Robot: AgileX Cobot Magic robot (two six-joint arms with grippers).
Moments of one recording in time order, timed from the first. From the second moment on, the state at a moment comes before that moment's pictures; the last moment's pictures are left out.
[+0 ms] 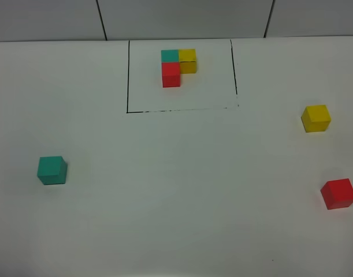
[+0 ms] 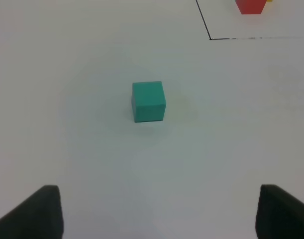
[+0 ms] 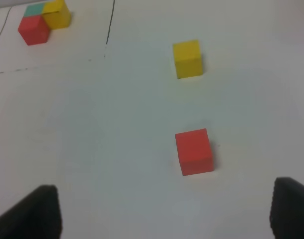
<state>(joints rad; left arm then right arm) -0.04 0.00 -0.50 -0.07 1.07 -0.01 -0.01 0.01 -0.50 0.07 1.05 0.06</state>
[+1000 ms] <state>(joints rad) -0.04 0.00 -0.50 -0.07 1.07 -0.01 -0.01 0.01 -0.50 0.07 1.05 0.06</state>
